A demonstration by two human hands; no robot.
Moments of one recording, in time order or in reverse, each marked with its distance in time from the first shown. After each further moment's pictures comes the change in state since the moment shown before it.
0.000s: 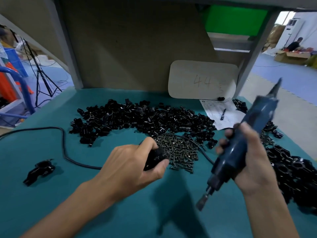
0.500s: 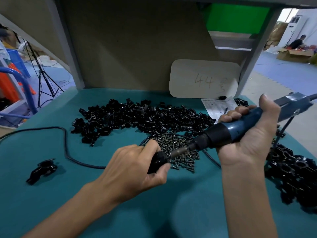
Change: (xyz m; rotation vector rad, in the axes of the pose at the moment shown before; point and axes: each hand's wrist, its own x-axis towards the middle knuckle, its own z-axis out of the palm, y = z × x) left_hand 0.000 0.006 -0.001 0.072 0.034 0.099; right_hand 0.012 -0.015 0.069 0.499 0.213 -0.185
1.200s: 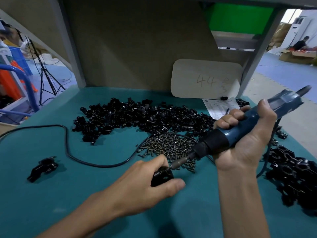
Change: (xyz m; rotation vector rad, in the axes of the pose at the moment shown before) left_hand -0.014 0.010 0.010 -0.568 -0.338 -0.284; right_hand 0.000 0.011 -0.011 -0.025 -0.105 0.013
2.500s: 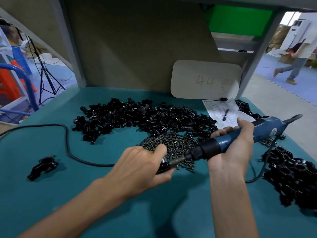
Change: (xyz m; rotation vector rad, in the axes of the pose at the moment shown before) left_hand 0.023 -0.010 -0.004 0.833 0.282 0.305; right_hand -0.001 0.011 -0.012 -0.095 0.436 0.034
